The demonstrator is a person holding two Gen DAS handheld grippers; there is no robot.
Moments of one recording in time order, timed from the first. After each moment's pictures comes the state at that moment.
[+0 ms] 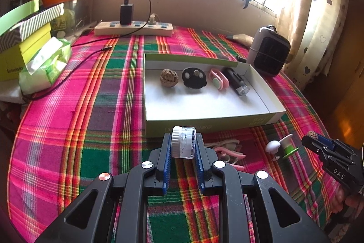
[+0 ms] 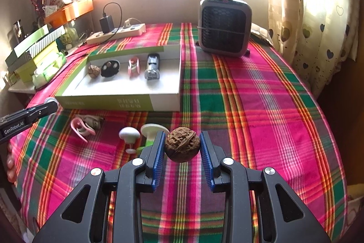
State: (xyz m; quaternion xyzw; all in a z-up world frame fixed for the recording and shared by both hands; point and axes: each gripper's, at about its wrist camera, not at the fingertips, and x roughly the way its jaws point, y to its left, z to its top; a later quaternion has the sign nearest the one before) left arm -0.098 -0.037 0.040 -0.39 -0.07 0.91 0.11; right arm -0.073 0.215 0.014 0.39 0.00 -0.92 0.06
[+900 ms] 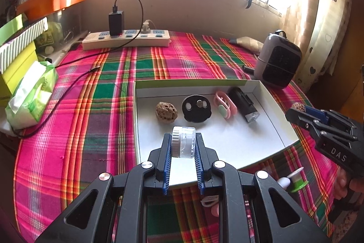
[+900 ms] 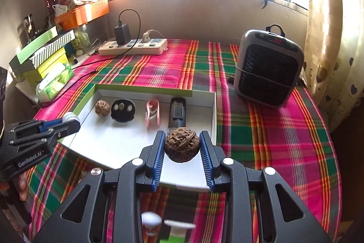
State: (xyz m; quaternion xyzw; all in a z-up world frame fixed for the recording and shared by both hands) left arm -0.163 -0.026 0.049 -0.39 -0.05 0.91 0.10; right arm -0.166 0.174 0.039 0.38 0.04 -0.92 0.12
